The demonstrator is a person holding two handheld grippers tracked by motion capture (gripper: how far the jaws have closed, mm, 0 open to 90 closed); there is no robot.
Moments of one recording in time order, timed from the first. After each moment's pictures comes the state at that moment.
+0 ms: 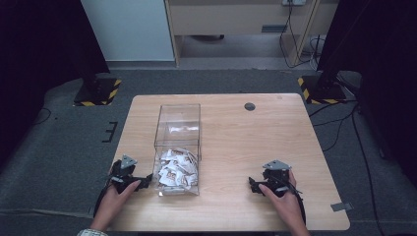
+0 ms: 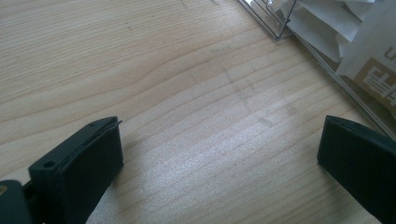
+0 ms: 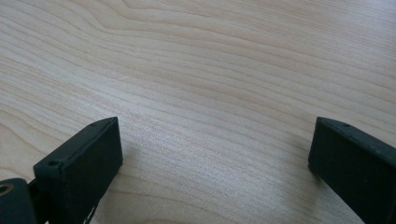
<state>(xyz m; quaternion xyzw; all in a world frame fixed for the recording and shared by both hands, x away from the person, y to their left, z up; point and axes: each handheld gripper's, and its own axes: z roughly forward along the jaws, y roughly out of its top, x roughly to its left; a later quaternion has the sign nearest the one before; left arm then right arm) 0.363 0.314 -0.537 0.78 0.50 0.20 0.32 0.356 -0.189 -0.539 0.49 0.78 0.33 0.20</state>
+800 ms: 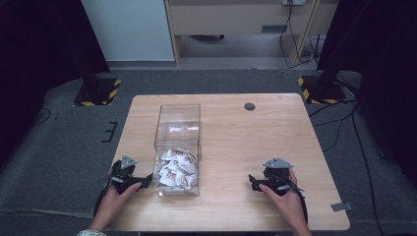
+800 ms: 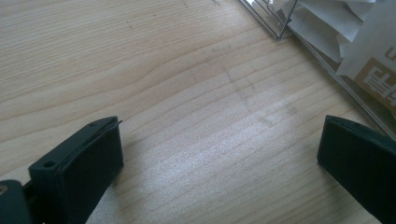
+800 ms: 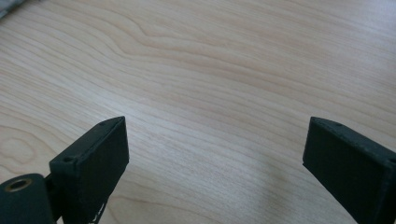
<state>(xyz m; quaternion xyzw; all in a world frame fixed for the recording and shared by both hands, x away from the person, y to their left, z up) 0.362 0.314 -0.537 0.78 0.50 0.20 0.32 0.355 -0.187 -0.521 0.48 0.78 0.35 0.21</state>
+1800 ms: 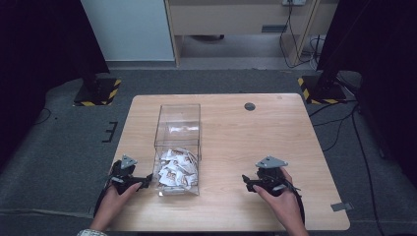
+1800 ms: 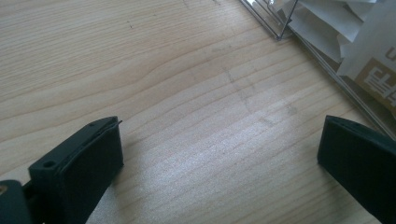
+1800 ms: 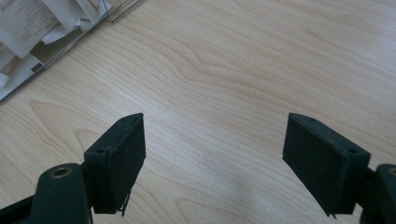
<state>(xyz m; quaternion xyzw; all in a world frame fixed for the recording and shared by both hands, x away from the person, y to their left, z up) 0.362 0.314 -0.537 0.78 0.50 0.20 0.32 0.342 -0.164 -0.486 0.43 0.81 0.36 0.19</state>
